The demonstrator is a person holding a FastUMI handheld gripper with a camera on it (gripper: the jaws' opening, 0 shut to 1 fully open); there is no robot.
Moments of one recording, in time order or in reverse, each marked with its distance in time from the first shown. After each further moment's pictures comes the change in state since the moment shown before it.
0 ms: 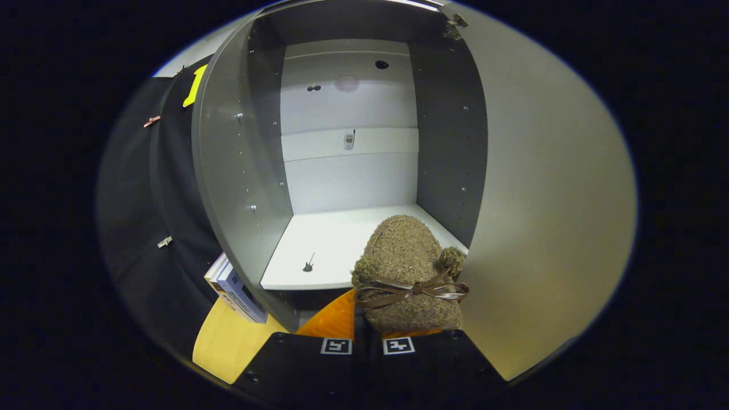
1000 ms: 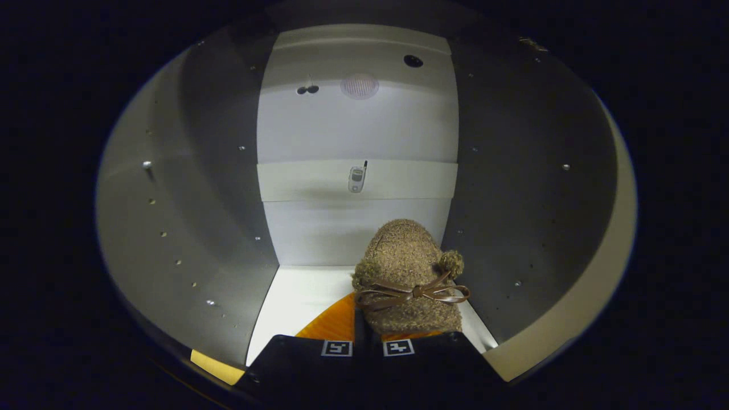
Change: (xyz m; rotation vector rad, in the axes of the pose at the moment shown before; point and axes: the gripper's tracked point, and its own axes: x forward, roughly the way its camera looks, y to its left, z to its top) arm 0.162 0.018 0.101 -0.067 -0.005 0.012
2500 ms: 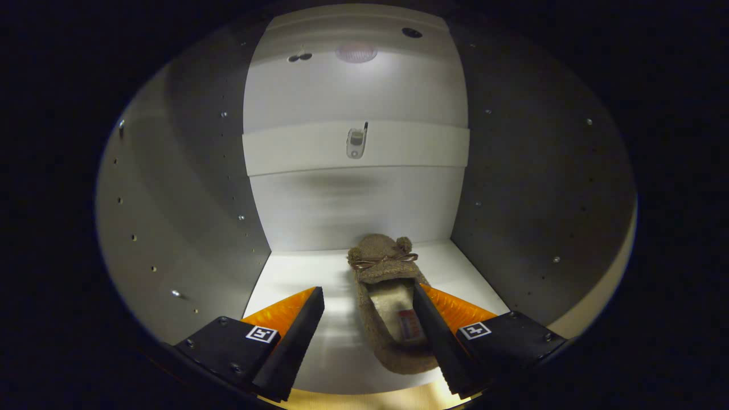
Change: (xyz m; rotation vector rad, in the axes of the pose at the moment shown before) arm 0.000 0.005 -0.038 0.039 0.021 0.000
